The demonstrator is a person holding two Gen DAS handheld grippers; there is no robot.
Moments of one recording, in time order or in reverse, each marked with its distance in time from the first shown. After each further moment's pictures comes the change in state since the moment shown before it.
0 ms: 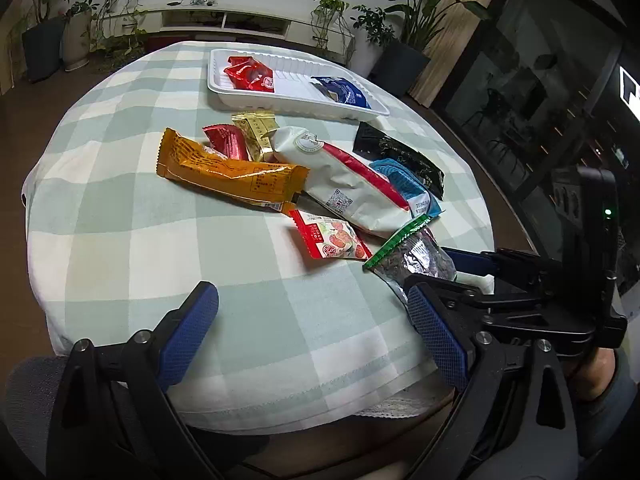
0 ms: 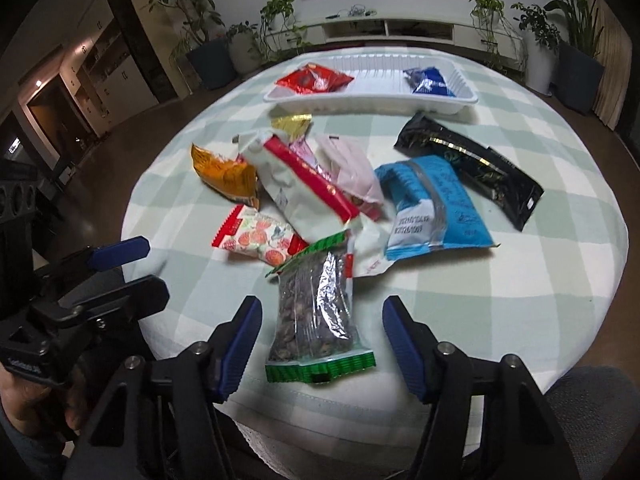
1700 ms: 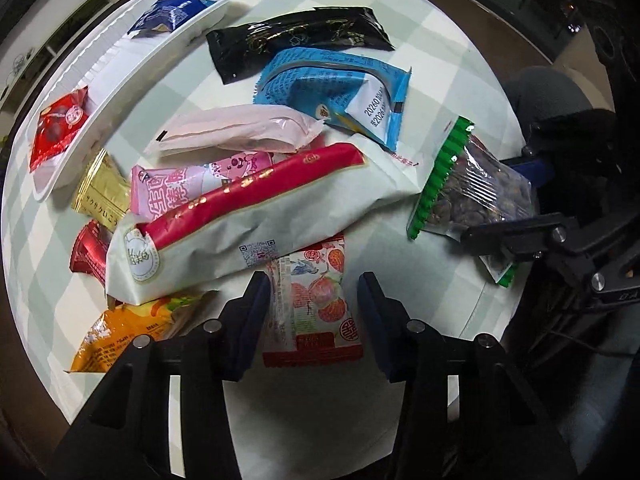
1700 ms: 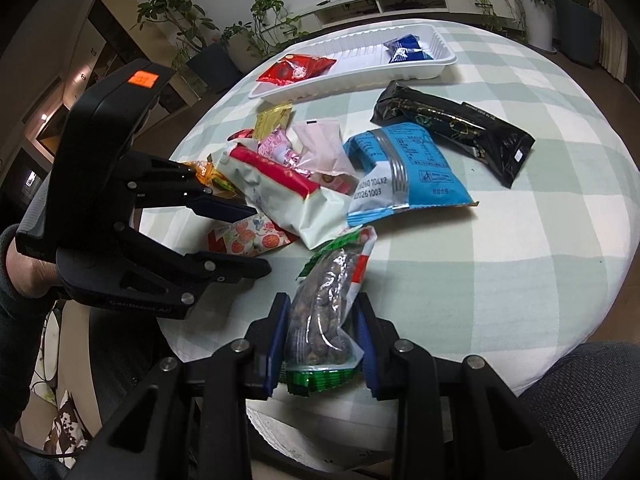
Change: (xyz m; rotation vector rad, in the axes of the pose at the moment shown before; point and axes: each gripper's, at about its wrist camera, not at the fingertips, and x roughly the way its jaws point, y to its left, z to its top) left arm 0.127 -0.076 0.072 0.678 0.526 0.019; right arm -0.003 -0.042 -0.005 0.114 0.047 0.133
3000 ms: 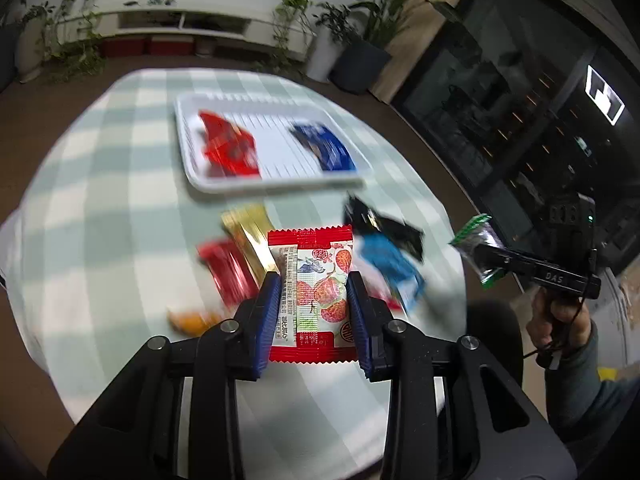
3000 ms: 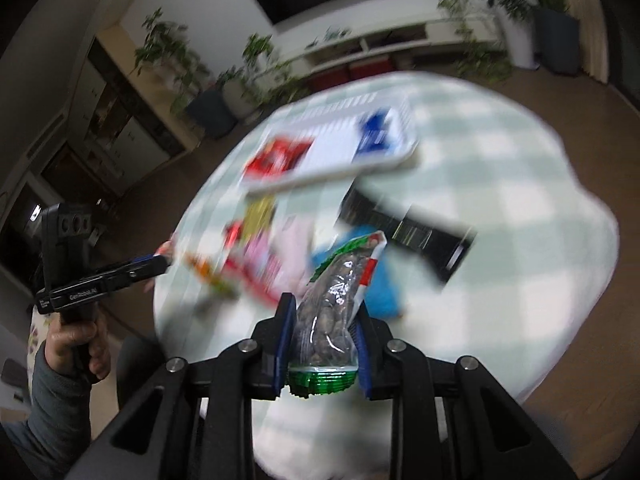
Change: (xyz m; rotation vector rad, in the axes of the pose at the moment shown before) left arm -0.122 0.117 -0.092 -0.587 -0.563 -0.166; right arm -0.068 -0.041 0.066 0.060 -0.165 0.006
